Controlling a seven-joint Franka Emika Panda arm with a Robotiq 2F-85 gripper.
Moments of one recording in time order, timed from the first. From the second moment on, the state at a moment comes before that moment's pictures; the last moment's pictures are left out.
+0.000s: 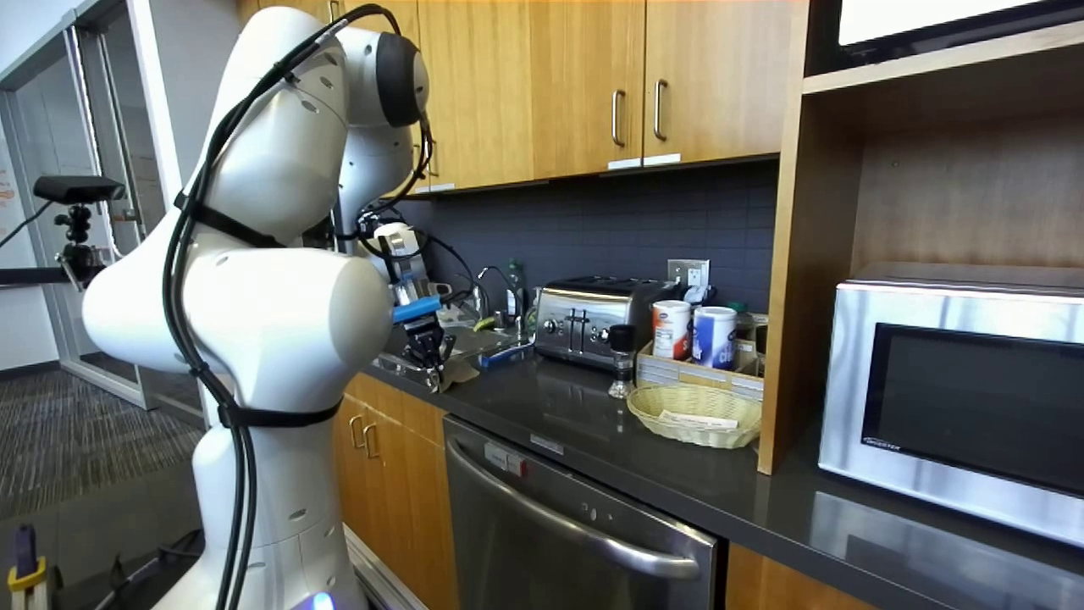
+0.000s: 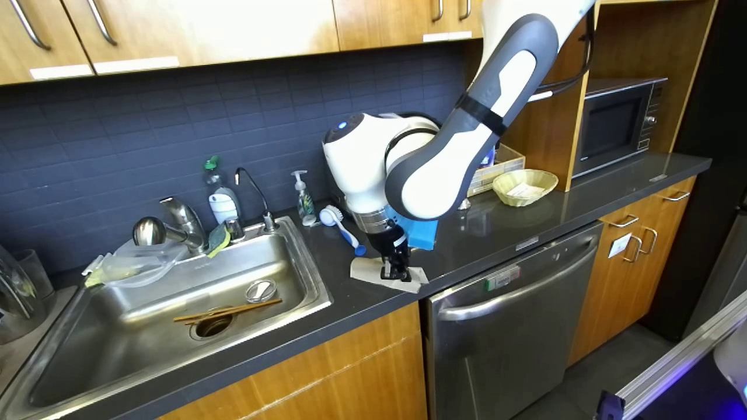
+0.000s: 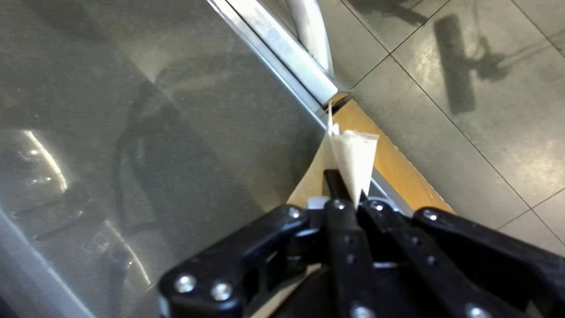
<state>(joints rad) 0.59 0.43 0.19 -2.00 -0.47 2.26 0.34</state>
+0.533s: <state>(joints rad) 0.60 0.45 0.20 -1.99 -0.47 2.25 0.35</state>
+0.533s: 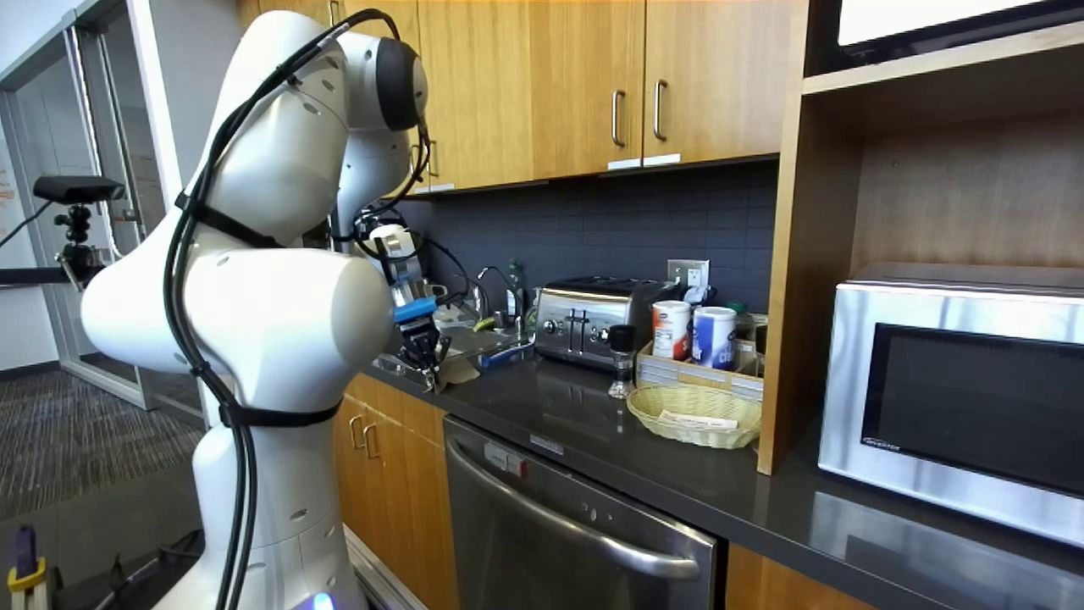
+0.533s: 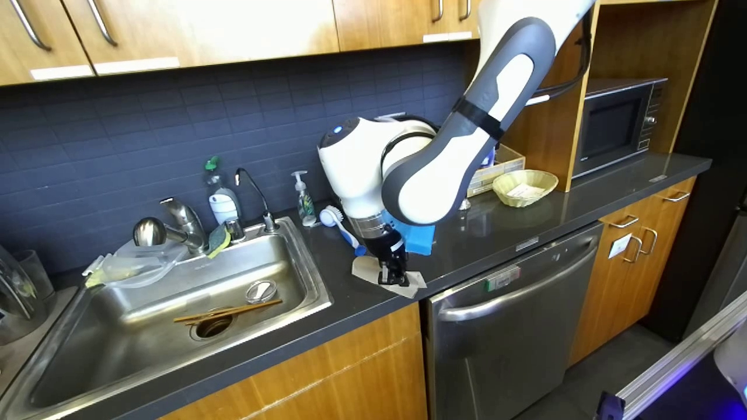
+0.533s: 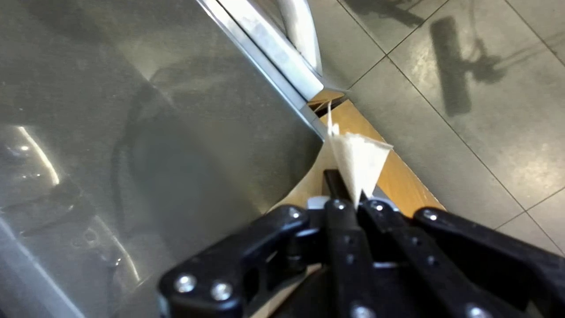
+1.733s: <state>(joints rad) 0.61 0.46 0.19 -1.95 -0.47 2.24 0.40</state>
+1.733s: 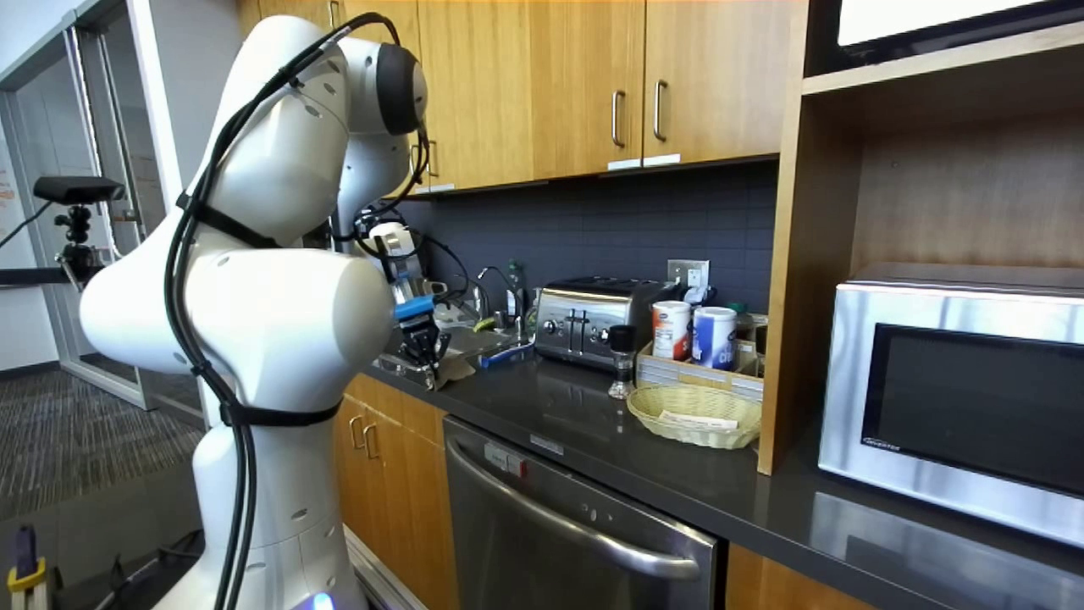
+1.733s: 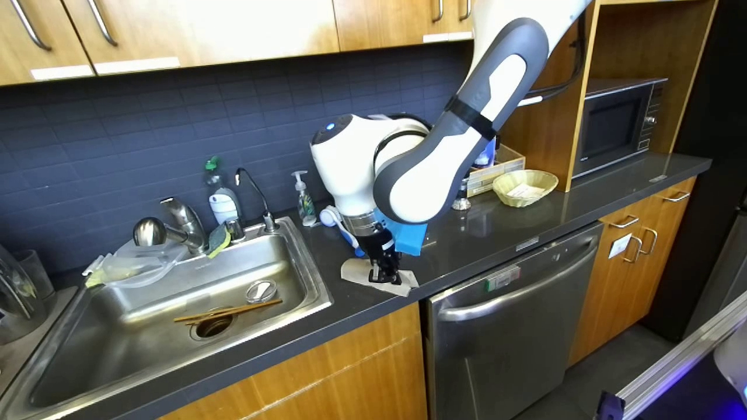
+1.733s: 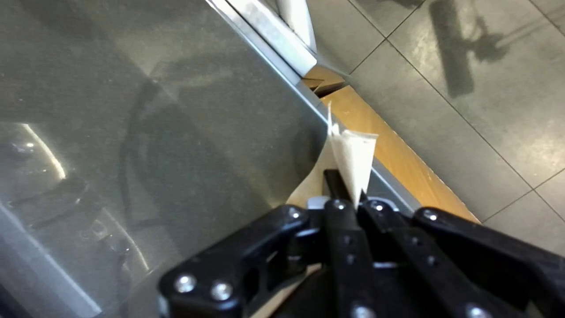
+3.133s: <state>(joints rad) 0.57 0.47 0.16 -1.96 -0.47 2.31 0.41</state>
